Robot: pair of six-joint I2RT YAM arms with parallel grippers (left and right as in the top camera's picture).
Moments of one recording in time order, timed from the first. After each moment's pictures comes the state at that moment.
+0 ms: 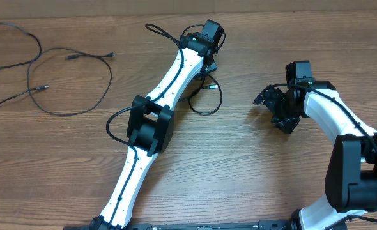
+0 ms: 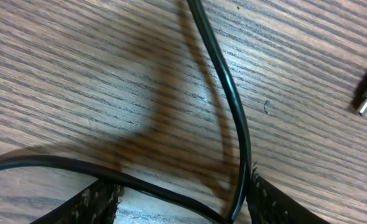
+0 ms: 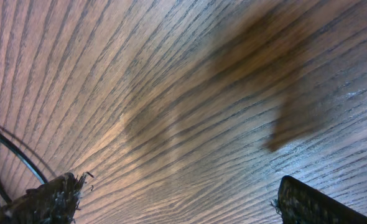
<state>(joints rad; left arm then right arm) -0.49 2.70 2.53 -1.10 -0.18 -0.88 0.02 1.78 1.12 -0.72 -0.22 0.80</state>
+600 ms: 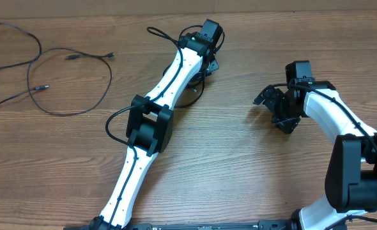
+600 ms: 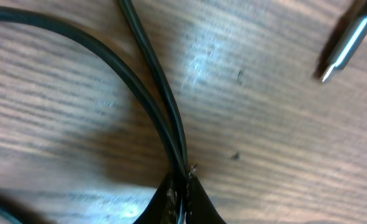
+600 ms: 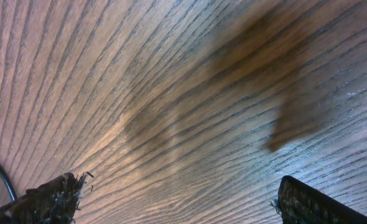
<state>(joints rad) -0.49 2.70 2.52 -1.10 -0.06 -0.86 0.02 1.78 1.12 -0.72 -0.22 0.80</state>
